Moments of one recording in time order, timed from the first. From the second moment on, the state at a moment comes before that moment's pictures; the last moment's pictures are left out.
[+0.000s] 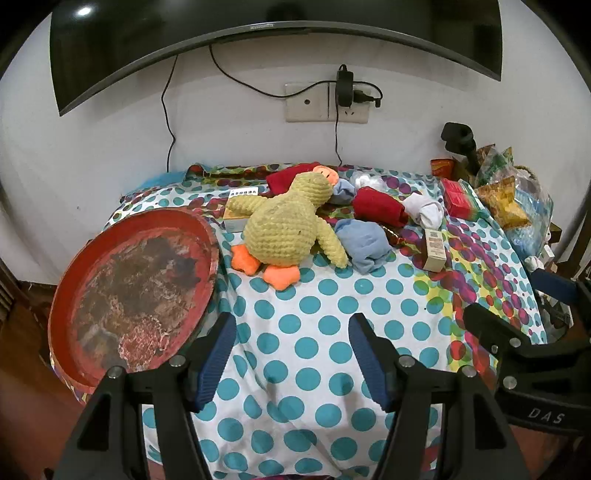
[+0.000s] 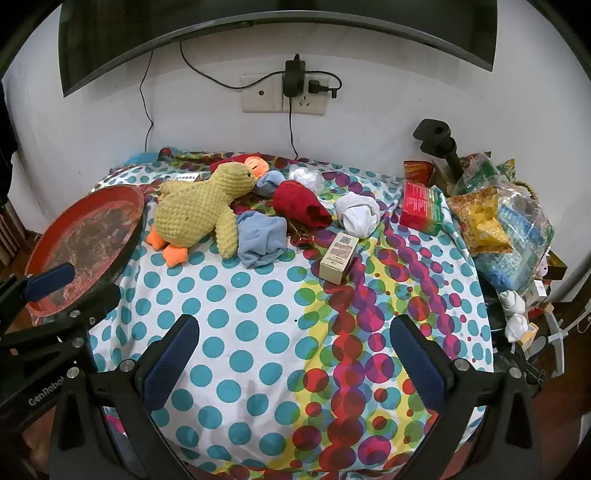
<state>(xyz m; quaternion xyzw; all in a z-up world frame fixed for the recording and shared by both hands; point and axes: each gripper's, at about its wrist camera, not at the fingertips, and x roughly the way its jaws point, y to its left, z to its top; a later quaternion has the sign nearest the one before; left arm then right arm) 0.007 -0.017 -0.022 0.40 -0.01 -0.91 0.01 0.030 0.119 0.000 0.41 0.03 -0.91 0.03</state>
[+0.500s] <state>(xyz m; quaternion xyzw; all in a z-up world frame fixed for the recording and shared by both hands) 0.003 -0.020 -0.038 0.42 -0.01 -0.91 0.01 0.024 0.116 -0.012 0.42 0.02 -0.91 0.03</state>
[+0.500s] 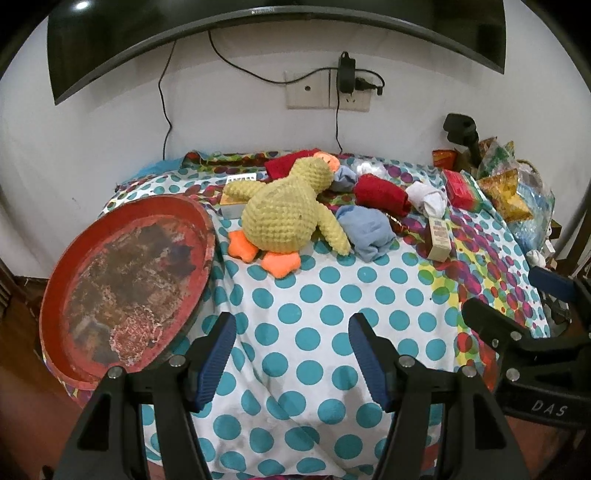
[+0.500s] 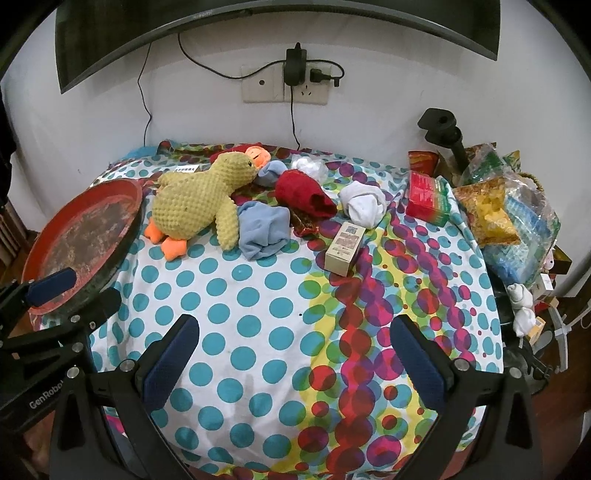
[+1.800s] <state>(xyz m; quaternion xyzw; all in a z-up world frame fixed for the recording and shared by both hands) -0.051 -0.026 -0.087 0.40 -0.06 -0.92 -0.03 -0.104 0.163 -0.105 0.44 -0.01 -0.90 0.03</state>
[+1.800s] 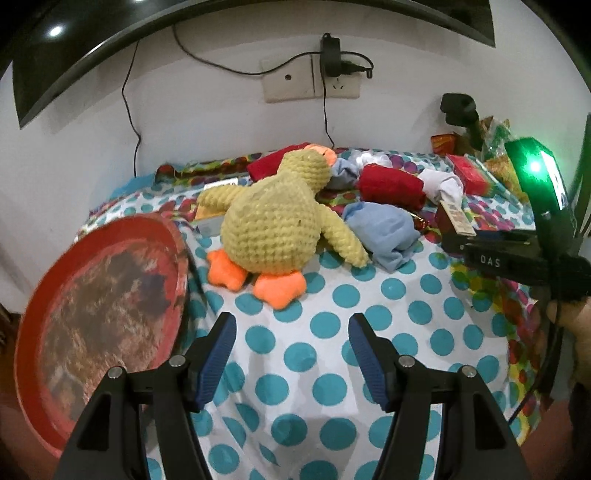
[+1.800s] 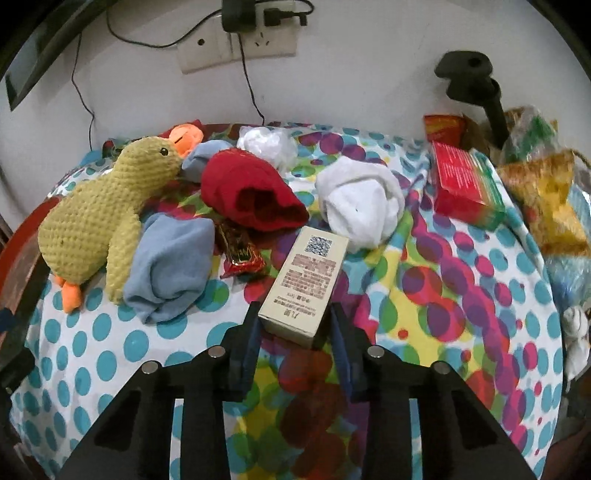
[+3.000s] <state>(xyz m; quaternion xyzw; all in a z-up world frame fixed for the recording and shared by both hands) -0.245 0.007 -0.078 0.47 -0.18 -0.86 -0.10 -0.120 0.177 -0.108 0.42 -0.08 -0.90 0.06</state>
